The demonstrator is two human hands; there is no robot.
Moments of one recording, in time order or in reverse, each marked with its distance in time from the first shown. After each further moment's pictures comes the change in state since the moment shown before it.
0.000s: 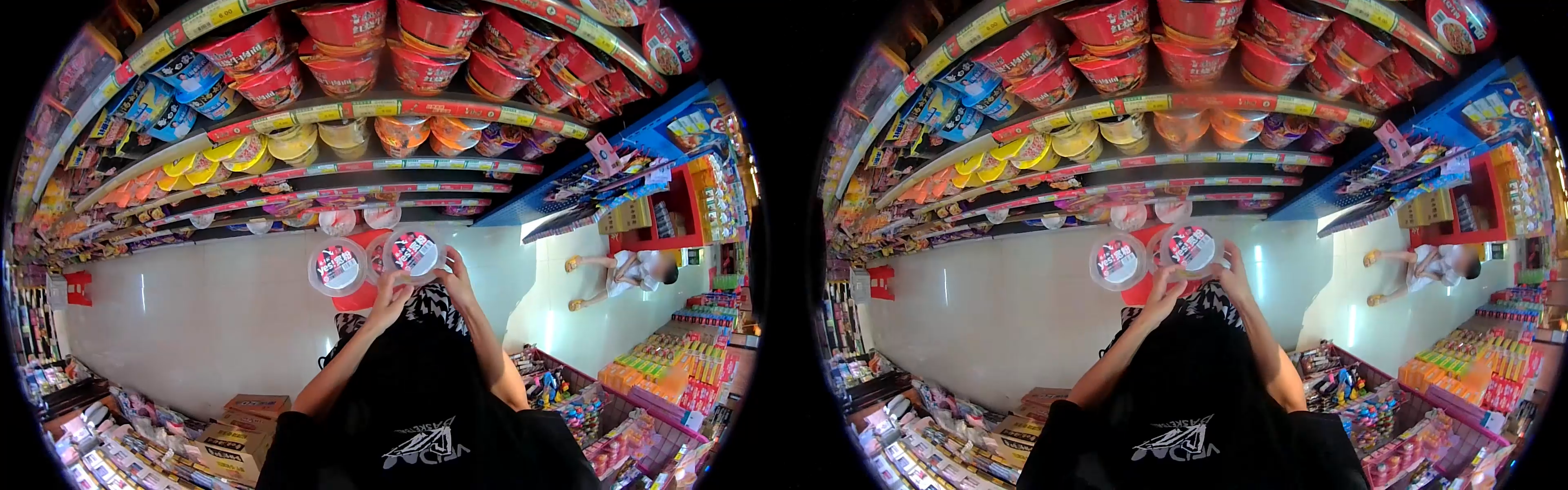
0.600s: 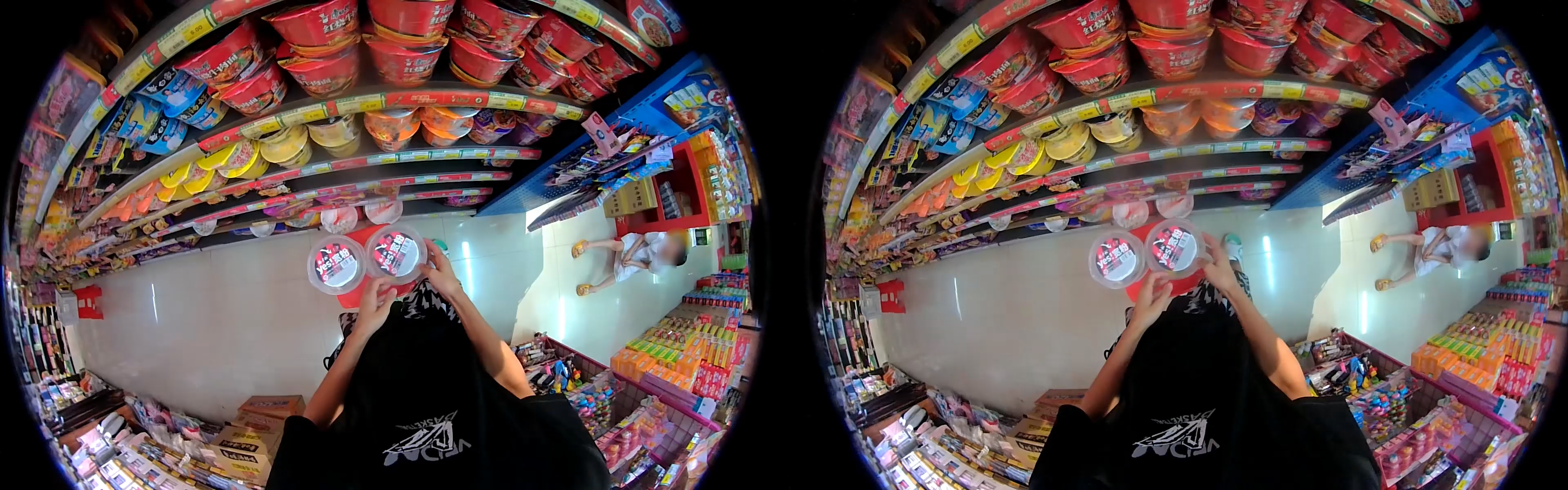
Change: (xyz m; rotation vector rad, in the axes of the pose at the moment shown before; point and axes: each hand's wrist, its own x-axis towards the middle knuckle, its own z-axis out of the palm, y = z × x) left_hand -0.022 -0.042 -0.025 0.151 0.027 -0.048; right_hand 0.020 0.040 0.014 -0.055 -0.226 -0.118
